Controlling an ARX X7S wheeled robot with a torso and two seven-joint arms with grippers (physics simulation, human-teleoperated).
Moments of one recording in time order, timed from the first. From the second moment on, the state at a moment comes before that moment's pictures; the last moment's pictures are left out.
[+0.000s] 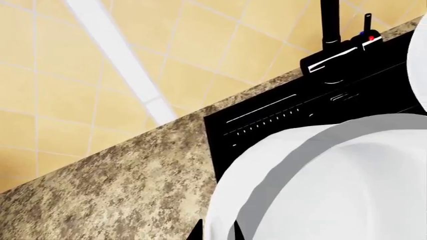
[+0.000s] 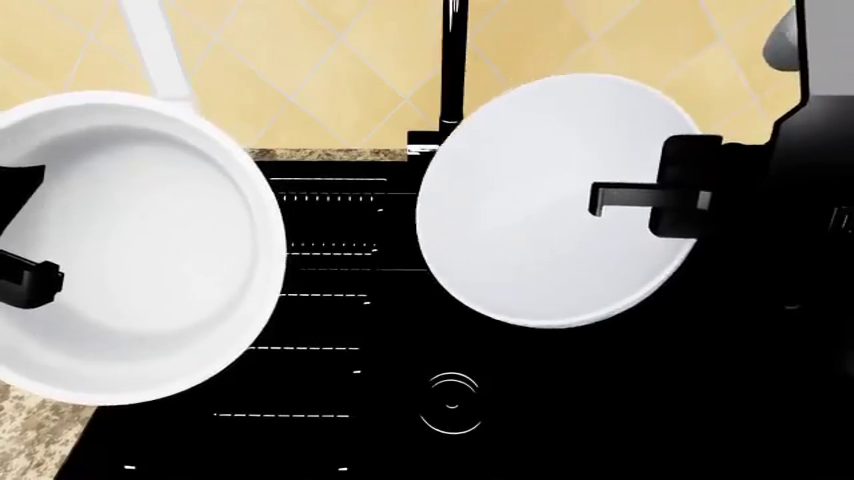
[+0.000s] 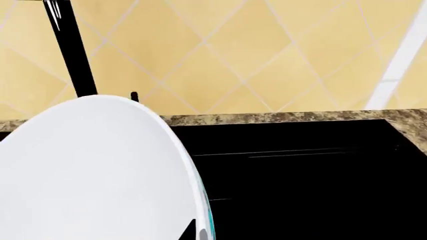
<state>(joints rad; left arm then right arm) -2.12 -1.18 1.08 0.30 -2.63 -1.33 -1.29 1.89 1.01 -1.38 -0.51 2.27 0.44 1.39</state>
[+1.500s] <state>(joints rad) -2.10 -1.19 1.07 0.32 -2.62 -1.32 -1.27 1.53 1.06 -1.45 -0.53 2.13 0.24 1.16</state>
